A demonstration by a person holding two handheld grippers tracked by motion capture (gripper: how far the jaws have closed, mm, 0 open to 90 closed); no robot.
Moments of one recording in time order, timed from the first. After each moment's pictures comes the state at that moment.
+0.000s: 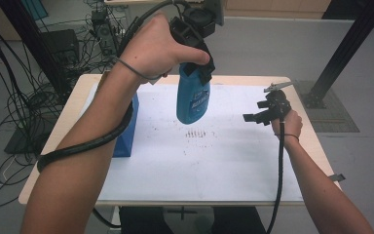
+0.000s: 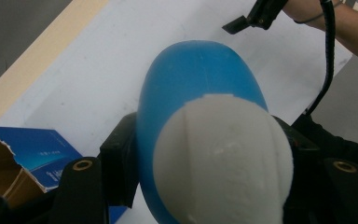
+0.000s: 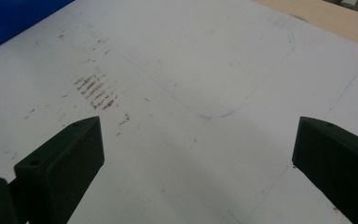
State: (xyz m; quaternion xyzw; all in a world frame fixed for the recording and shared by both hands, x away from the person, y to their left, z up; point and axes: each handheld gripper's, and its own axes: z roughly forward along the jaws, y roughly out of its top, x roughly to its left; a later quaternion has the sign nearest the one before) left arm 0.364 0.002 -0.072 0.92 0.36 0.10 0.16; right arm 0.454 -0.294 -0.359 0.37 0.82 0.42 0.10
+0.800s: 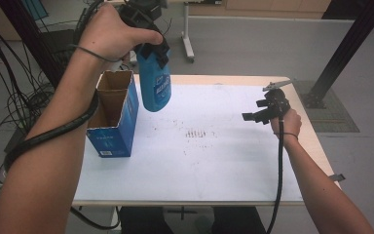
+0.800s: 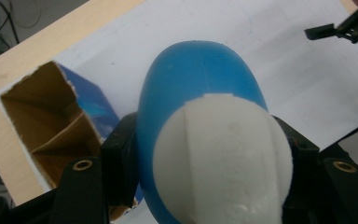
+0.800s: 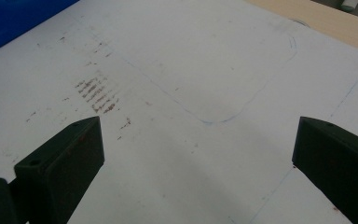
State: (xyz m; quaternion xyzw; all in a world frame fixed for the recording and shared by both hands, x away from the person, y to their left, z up) left arm 0.402 0.091 -0.067 0.85 0.49 0.11 0.15; right arm 0.457 -0.290 -0.356 0.37 0.83 0.42 0.10
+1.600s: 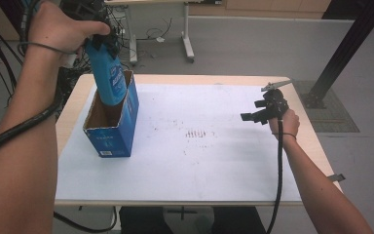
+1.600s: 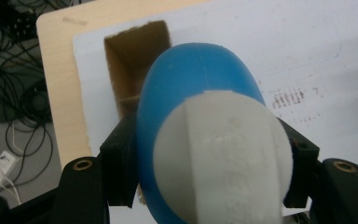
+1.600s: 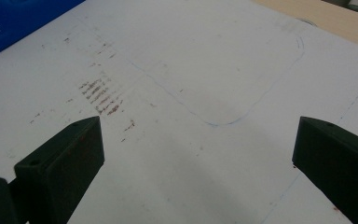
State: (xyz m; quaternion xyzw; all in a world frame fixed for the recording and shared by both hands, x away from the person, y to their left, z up) left arm 0.420 0.189 -0.068 0.77 0.61 0.14 0.13; right arm 0.458 -0.287 -0.358 0.36 0.83 0.42 0.09
